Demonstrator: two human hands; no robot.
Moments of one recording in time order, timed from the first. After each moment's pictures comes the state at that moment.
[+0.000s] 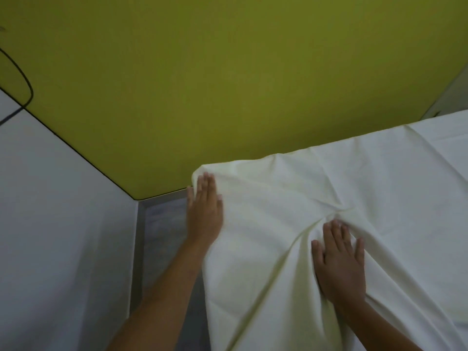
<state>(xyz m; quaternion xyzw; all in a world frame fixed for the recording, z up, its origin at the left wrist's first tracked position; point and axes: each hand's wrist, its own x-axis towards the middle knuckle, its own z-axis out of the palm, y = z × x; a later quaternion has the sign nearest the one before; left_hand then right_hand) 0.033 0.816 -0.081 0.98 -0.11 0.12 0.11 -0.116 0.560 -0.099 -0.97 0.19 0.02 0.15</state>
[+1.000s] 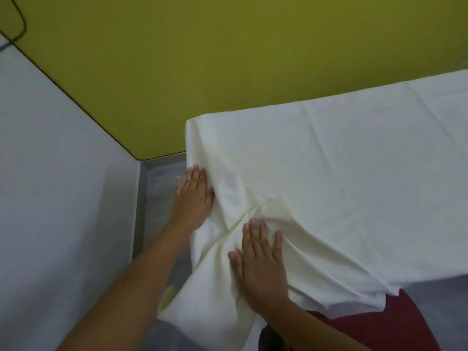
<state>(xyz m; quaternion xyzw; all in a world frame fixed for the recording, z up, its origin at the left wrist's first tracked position) -0.079 0.825 -0.089 1.00 -0.07 -0.07 0.00 -0.232 0.667 -0.102 -0.99 -0.04 0.03 0.14</state>
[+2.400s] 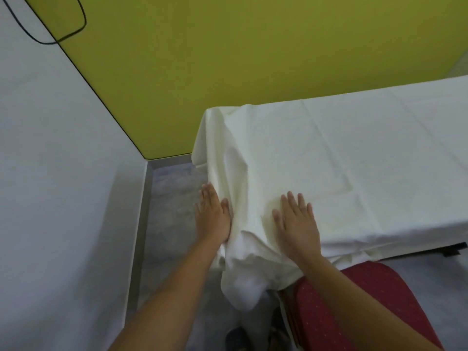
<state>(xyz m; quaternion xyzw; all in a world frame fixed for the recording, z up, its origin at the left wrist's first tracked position) -0.217 0.817 -0.099 0.96 0.08 -0.06 0.26 -0.264 0.625 -0.099 -0.98 0.04 0.02 0.19</state>
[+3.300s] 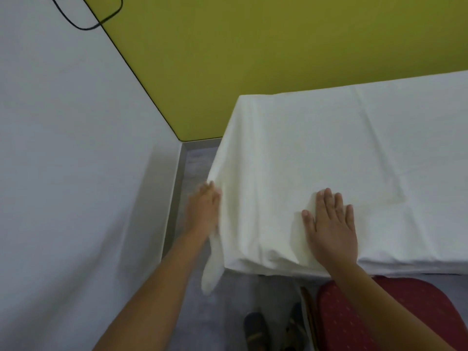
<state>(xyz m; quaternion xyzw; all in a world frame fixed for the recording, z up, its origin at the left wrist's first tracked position) -0.205 0.887 -0.083 0.97 0.12 -0.02 0.20 -0.243 0.612 -0.114 -0.99 0.03 0.07 0.13</state>
